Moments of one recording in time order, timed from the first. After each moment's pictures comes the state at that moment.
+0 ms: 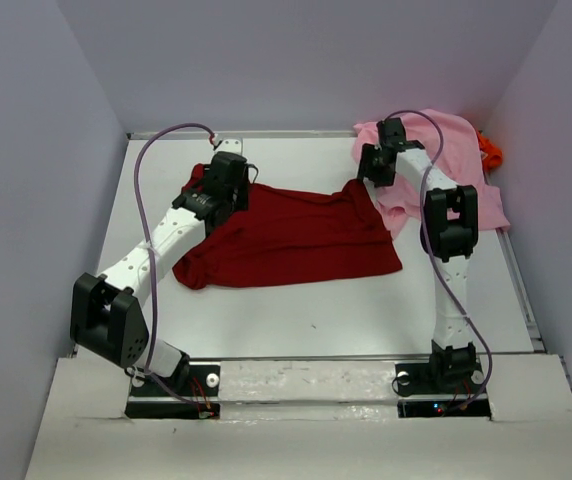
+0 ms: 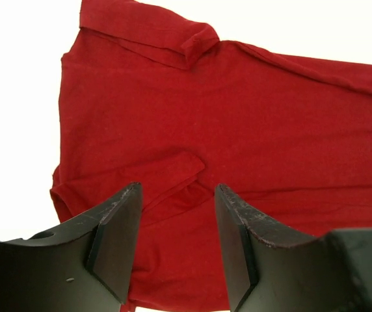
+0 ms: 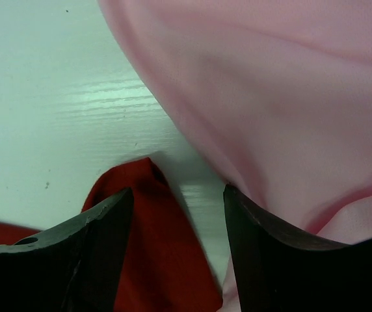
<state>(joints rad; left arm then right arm) -0.48 1.46 1.23 -0.45 -0.42 -0.25 0.16 2.39 2.05 -0.61 -0.05 0.34</state>
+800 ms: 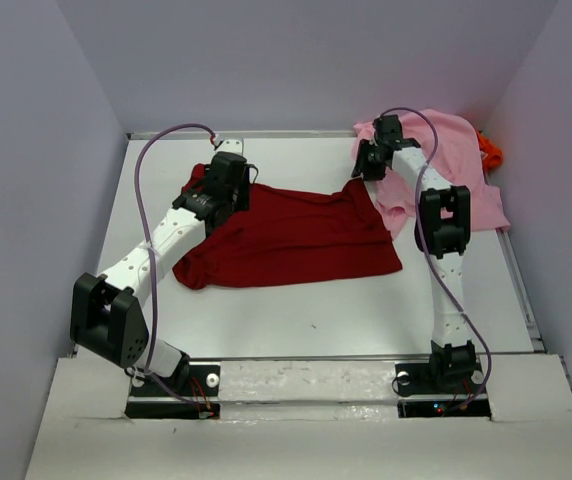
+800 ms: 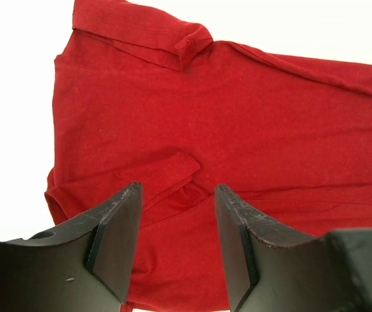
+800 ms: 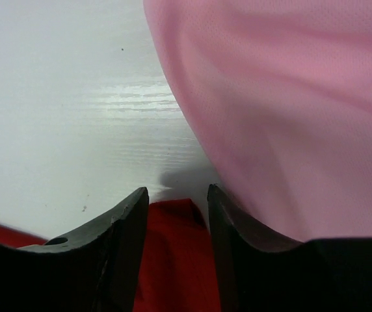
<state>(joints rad) -0.48 1.46 1.22 -0.44 -0.39 -0.25 0.16 2.49 2.19 -0.61 -0.13 0.35</state>
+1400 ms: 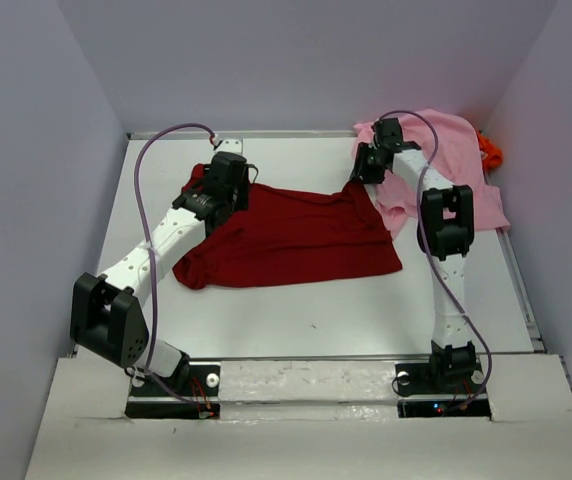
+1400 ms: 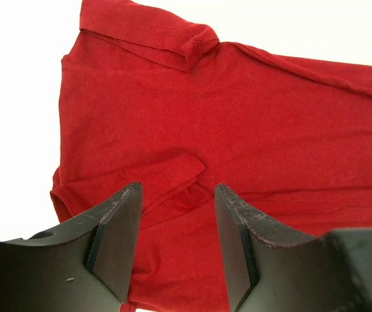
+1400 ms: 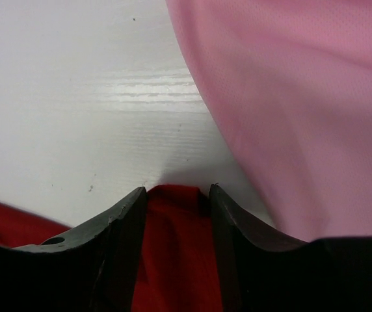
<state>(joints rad) -0.48 1.46 1.22 -0.44 -0.41 -0.24 0.16 2.45 2.10 -0.57 -0.17 0.35</state>
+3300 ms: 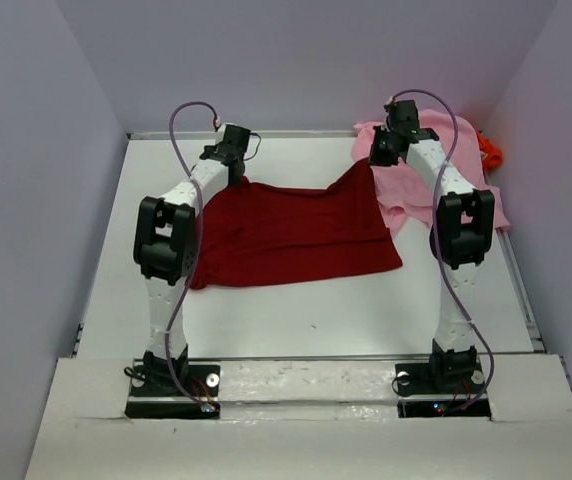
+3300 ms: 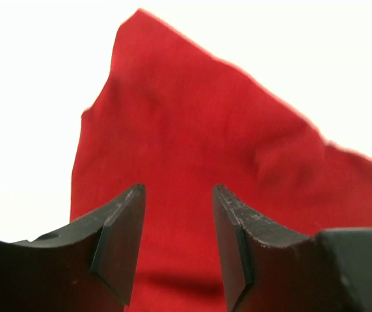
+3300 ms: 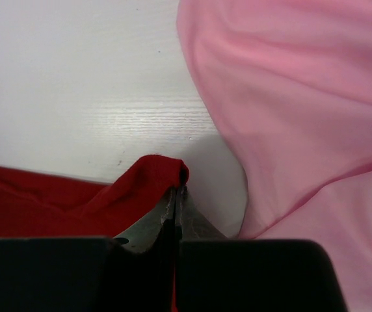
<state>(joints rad) -0.31 2.06 1.67 -0.49 -0.52 -0.23 0.14 2.25 2.05 -0.60 -0.11 0.30</state>
